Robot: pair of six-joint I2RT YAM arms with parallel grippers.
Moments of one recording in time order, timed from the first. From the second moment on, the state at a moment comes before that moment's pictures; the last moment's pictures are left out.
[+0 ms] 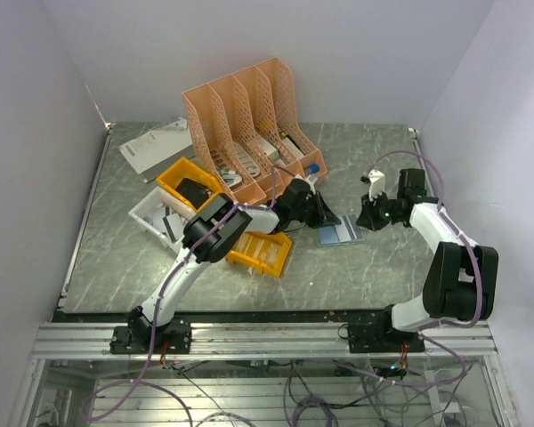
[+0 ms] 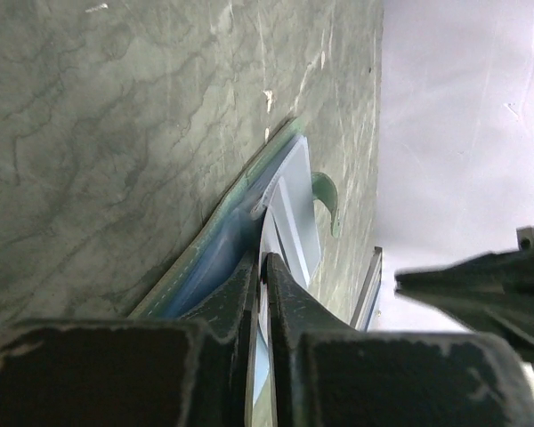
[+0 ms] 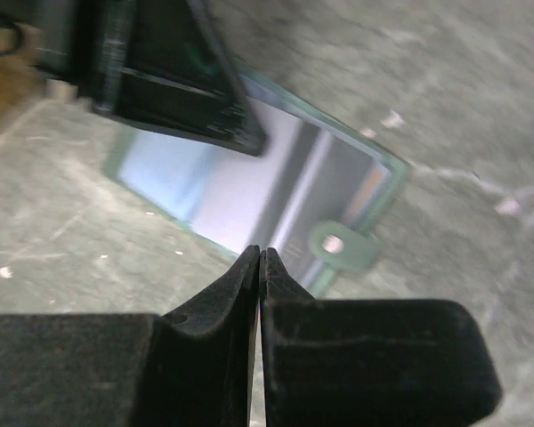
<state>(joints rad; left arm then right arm) -0.83 2.46 1.58 0.48 0.41 -1.11 -0.13 1.48 0.90 -0.50 -0.59 -0.56</state>
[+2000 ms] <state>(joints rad) -0.83 2.48 1.59 0.51 0.42 -1.14 0.18 1.58 0.79 -0.19 -0.20 -0.18</state>
